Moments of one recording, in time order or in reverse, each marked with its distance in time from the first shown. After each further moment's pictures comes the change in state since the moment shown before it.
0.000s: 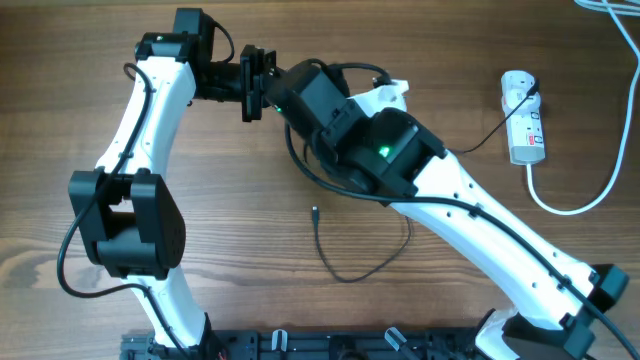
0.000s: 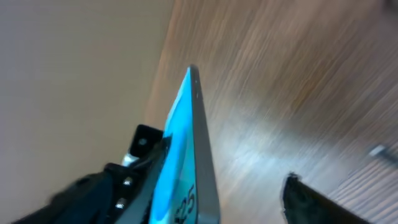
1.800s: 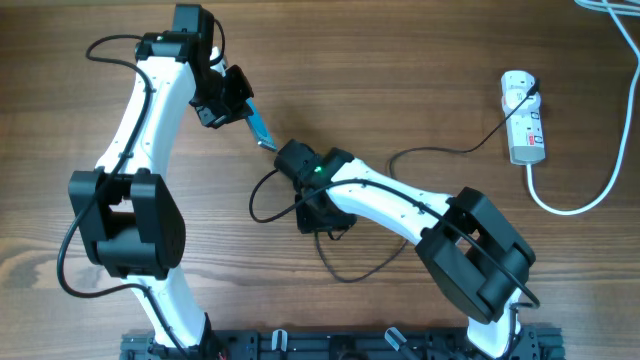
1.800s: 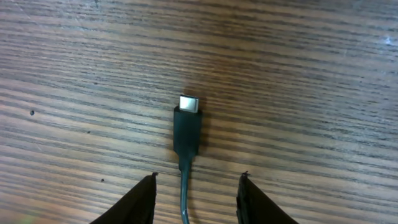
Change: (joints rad) left arm 0.000 0.000 0.000 0.067 -1.203 0.270; right arm -0.027 0.298 -0.530 0.194 -0.612 -1.105
